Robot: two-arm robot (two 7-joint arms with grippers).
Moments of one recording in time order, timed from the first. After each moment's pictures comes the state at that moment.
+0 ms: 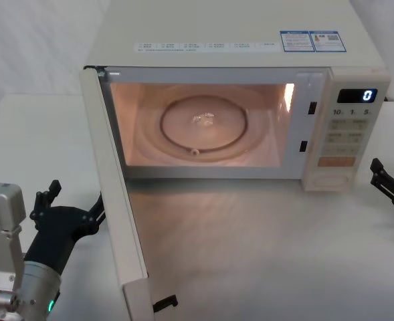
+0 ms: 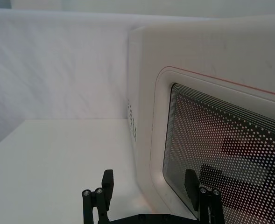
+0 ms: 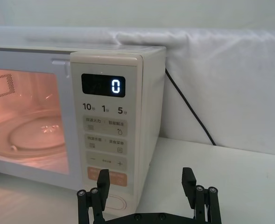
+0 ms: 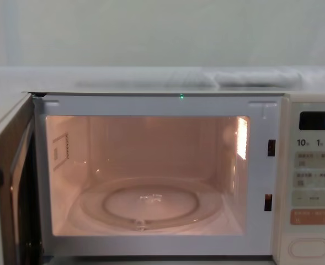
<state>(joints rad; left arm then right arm) 0.27 0.24 0.04 -1.85 -0.25 -0.02 -0.02 -0.12 0.28 0.00 -1.78 0.25 0.02 0.22</state>
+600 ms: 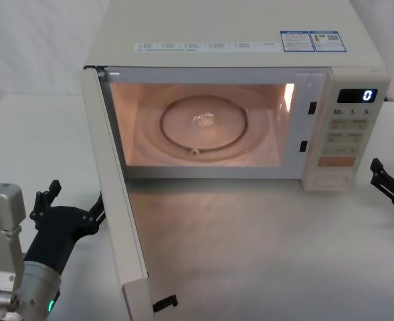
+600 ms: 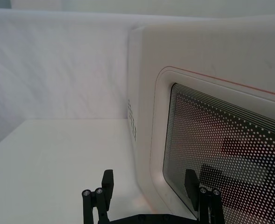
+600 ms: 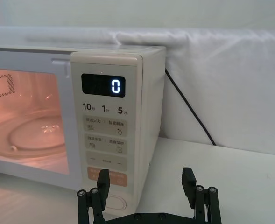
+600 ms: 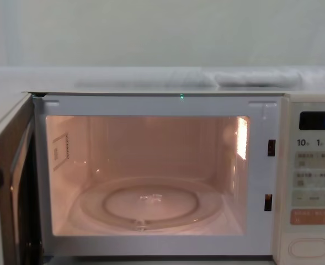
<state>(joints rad) 0.27 0.24 0.04 -1.85 -0.25 -0.02 -0.02 -0.12 0.28 0.00 -1.78 0.25 0.02 0.22</state>
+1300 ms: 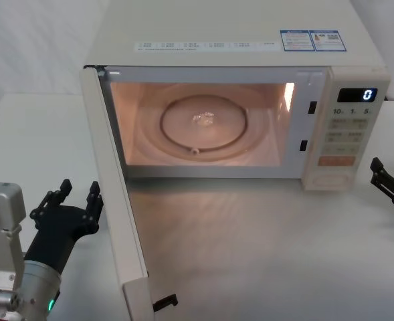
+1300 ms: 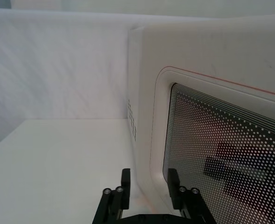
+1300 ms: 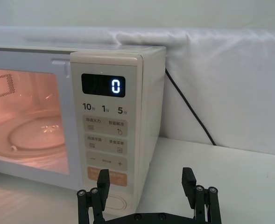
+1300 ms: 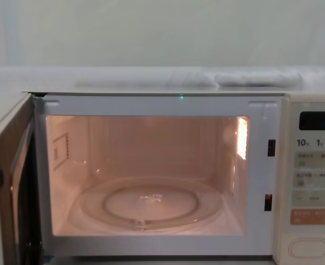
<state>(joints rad) 0.27 0.24 0.04 -1.85 -0.25 -0.02 -0.02 -0.12 0.28 0.00 -1.78 0.25 0.02 0.22</state>
